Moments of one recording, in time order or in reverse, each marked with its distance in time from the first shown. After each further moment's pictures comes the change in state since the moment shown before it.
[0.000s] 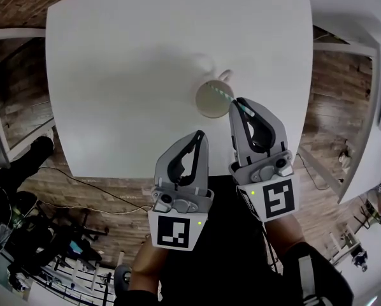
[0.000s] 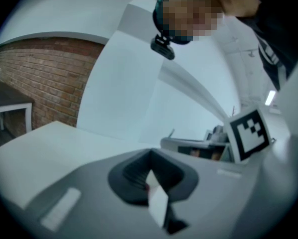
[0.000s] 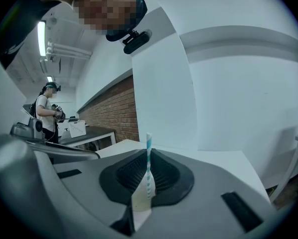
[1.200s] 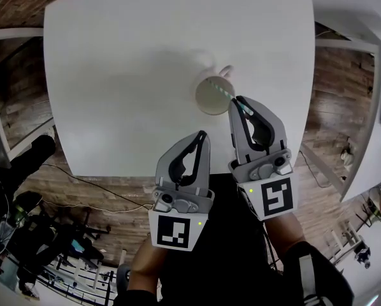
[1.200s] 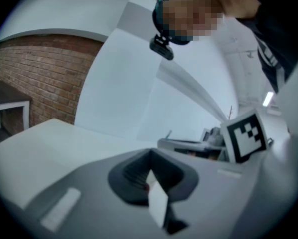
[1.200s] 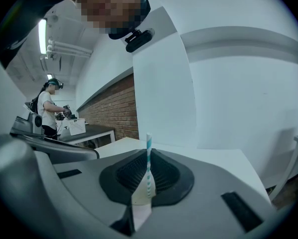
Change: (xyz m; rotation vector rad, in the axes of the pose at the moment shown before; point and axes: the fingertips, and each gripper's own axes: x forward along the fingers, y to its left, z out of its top) left arm -0.004 -0.002 -0.007 -0.006 0.017 -0.025; right arm -0.001 0.004 -0.011 0.004 0.011 -0.016
